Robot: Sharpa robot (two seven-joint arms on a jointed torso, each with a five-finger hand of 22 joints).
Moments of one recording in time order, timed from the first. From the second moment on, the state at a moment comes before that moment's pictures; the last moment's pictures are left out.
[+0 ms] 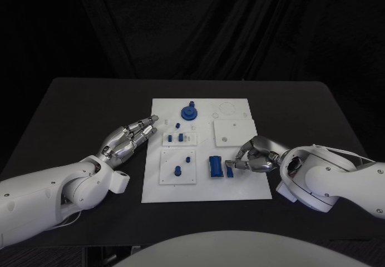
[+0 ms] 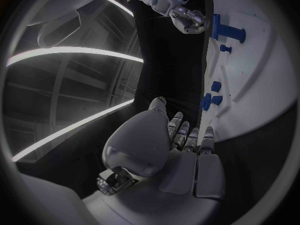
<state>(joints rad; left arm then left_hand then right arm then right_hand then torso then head) 1.06 -0.96 -0.21 1.54 -0.16 -0.04 0.68 1.52 0.25 -0.24 0.28 0.51 0.38 0.11 0.04 0.04 0.09 0.10 0.15 0.03 0.00 0.11 0.00 0.00 0.14 0.01 0.19 0.01 0.02 1.18 -1.12 -0.25 2.00 -1.13 -0.45 -0.45 1.20 -0.04 -0.04 0.29 0.29 0.91 0.05 0.51 0.76 1.46 -0.02 1.57 1.31 1.47 -0.08 1.57 1.31 0.02 1.47 0.03 1.46 1.31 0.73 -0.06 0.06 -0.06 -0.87</state>
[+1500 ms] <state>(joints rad) 1.06 -0.96 -0.21 1.54 -0.16 -0.04 0.68 1.52 0.26 -0.23 0.27 0.51 0.40 0.11 0.04 0.05 0.10 0.10 0.16 0.03 0.00 0.11 0.00 0.00 0.14 0.01 0.19 0.01 0.03 1.14 -1.14 -0.25 1.97 -1.26 -0.39 -0.38 1.19 -0.08 -0.03 0.29 0.12 0.87 0.01 0.73 0.94 1.46 -0.05 1.57 1.31 1.47 -0.10 1.57 1.31 0.02 1.47 0.01 1.50 1.31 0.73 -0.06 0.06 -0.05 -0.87</state>
